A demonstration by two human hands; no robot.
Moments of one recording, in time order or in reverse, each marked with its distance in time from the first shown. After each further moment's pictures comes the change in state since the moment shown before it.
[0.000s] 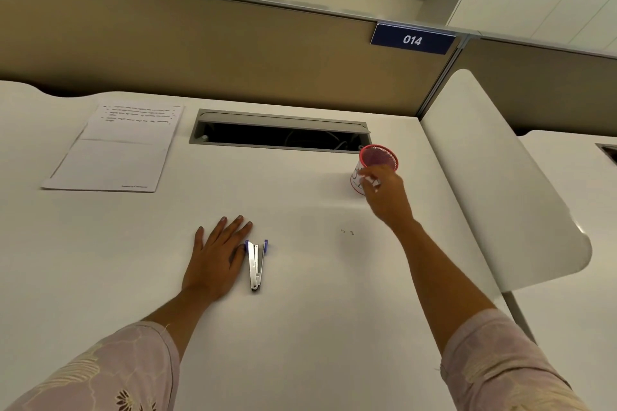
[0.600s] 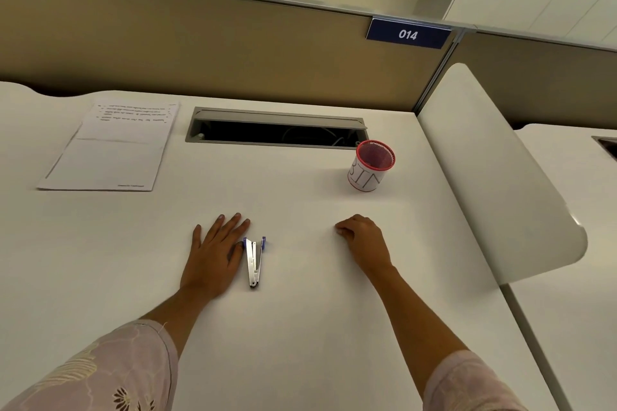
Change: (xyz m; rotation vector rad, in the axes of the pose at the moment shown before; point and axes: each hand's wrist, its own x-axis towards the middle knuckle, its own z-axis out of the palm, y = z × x) left_hand -0.001 0.003 -0.002 -0.027 0.020 -0.002; right_hand -0.086 0.017 0.050 -0.146 -0.220 0.035
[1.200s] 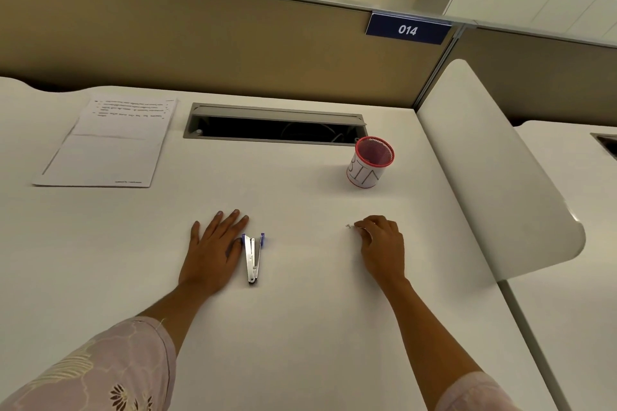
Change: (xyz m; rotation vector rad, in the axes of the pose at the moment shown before) left_hand 0.001 -0.002 0.002 0.016 -0.015 -0.004; right_hand -0.026 0.019 -0.007 -0.157 0.264 0.084
